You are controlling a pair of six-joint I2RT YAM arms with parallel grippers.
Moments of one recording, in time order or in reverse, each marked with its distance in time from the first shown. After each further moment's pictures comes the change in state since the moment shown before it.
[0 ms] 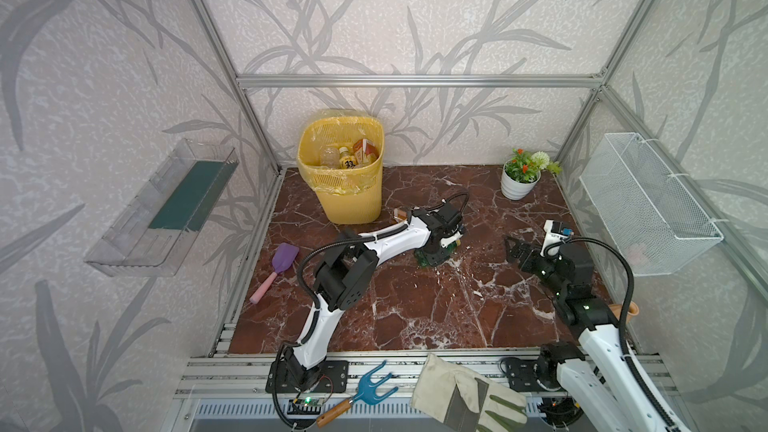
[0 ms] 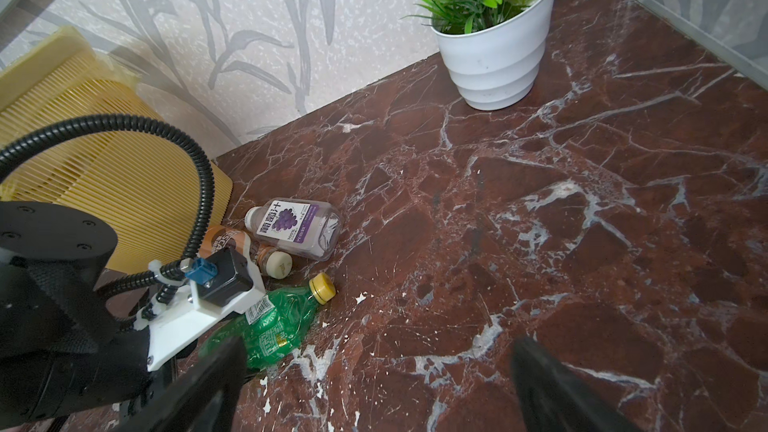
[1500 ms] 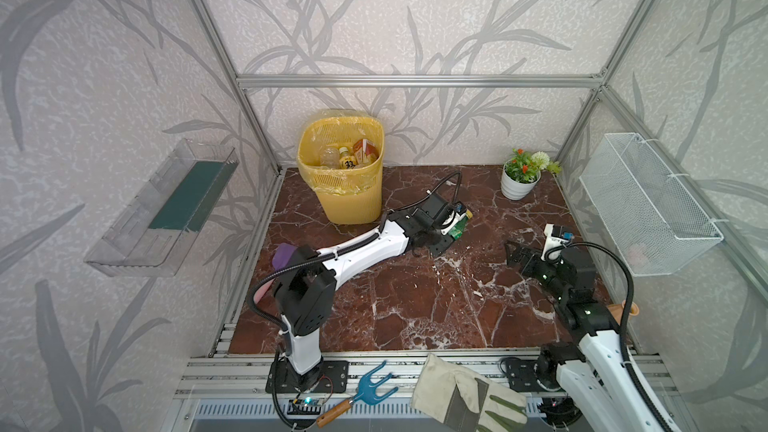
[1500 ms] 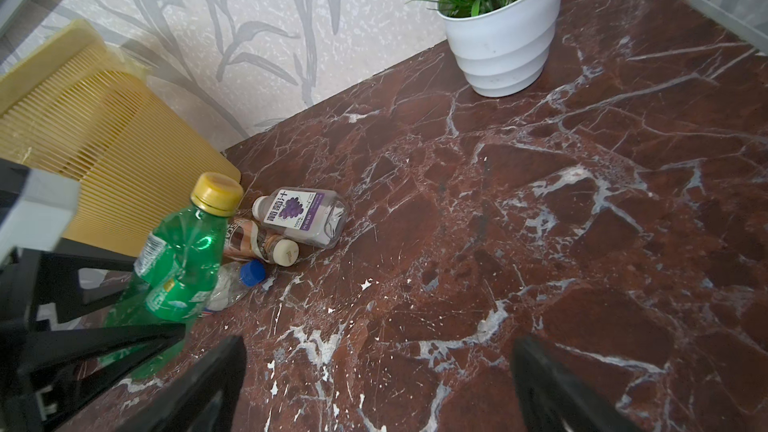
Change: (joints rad) left arm -0.012 -0.348 -0.203 0.256 0.066 -0.163; right arm -0.020 -0.036 -0.026 -0.019 -0.060 0.003
